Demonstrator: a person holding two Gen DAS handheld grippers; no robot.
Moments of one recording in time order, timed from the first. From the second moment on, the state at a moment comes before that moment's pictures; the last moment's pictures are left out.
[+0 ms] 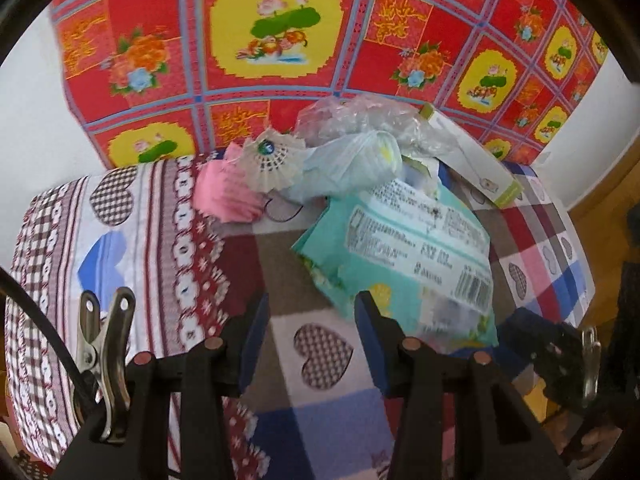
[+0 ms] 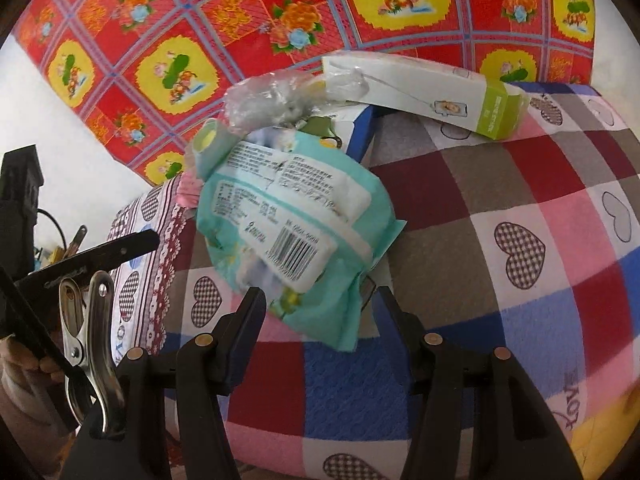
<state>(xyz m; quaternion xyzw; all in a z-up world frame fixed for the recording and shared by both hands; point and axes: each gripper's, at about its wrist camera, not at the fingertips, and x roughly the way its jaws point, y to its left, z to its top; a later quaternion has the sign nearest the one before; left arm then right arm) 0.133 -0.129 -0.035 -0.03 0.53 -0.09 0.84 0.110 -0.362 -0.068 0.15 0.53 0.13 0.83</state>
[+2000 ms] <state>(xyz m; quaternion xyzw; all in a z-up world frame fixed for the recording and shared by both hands) 0.108 -0.120 -0.069 -0.17 0.54 -0.08 0.82 0.117 -0.388 -0.093 0.05 0.57 0.14 0.81</state>
